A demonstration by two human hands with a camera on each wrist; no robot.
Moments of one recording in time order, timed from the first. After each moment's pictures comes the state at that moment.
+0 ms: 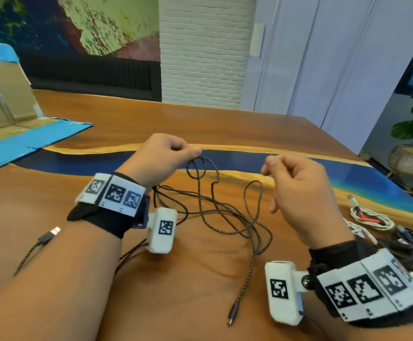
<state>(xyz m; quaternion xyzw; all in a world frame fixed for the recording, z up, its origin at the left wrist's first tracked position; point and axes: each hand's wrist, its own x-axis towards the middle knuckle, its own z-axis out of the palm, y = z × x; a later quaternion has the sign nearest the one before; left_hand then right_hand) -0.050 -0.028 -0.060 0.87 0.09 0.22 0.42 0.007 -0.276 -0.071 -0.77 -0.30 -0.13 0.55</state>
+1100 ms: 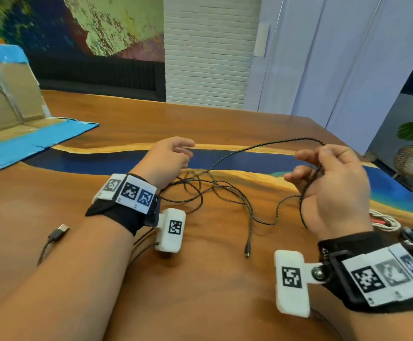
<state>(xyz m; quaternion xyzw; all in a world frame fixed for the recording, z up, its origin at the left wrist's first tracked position) -0.036 -0.019 -0.074 0.82 0.17 0.20 0.51 0.019 -0.283 -0.063 -0.51 -0.16 -0.06 0.84</state>
